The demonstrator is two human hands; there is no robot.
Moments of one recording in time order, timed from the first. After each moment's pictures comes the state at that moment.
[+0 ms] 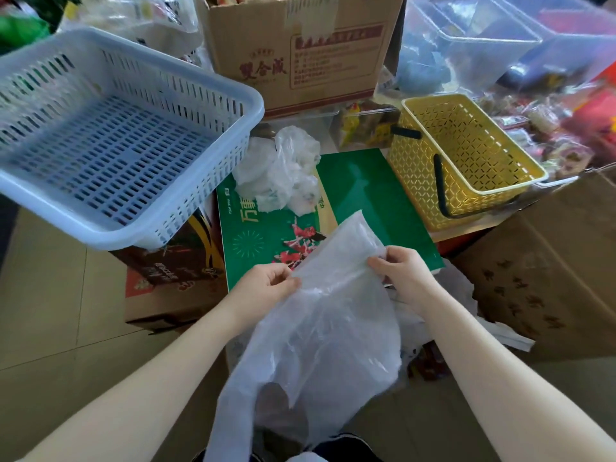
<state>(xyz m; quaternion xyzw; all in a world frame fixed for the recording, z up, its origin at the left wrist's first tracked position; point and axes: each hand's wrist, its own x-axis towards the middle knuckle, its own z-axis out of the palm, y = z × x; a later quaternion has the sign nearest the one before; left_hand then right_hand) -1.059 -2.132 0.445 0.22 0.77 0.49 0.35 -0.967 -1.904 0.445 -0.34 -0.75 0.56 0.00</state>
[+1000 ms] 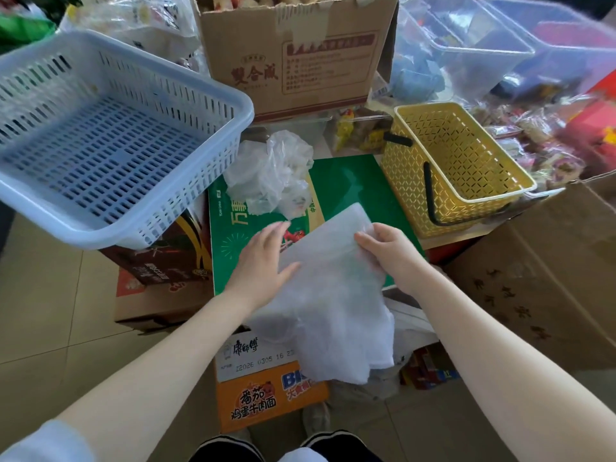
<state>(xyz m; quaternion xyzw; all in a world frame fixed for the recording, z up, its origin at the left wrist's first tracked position) -1.074 -2.092 0.435 0.34 0.89 0.28 0.08 -0.993 -1.884 0.463 -0.31 -0.75 0.58 0.01</state>
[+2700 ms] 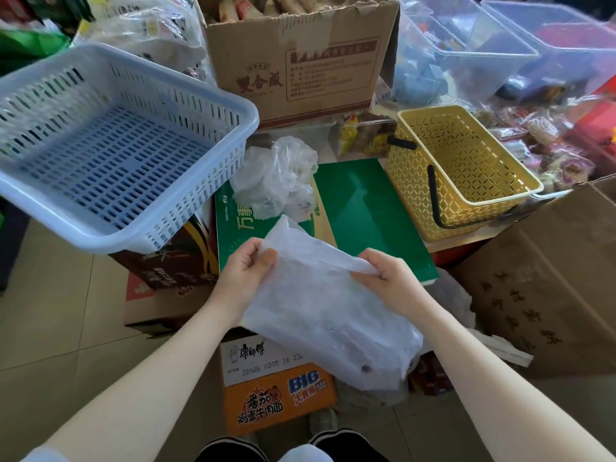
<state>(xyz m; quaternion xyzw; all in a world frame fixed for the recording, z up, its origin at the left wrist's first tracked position) -1.069 -2.118 0.444 0.14 0.68 0.68 0.23 -0.962 -1.896 0.452 -0.13 -0.89 0.43 0.01</state>
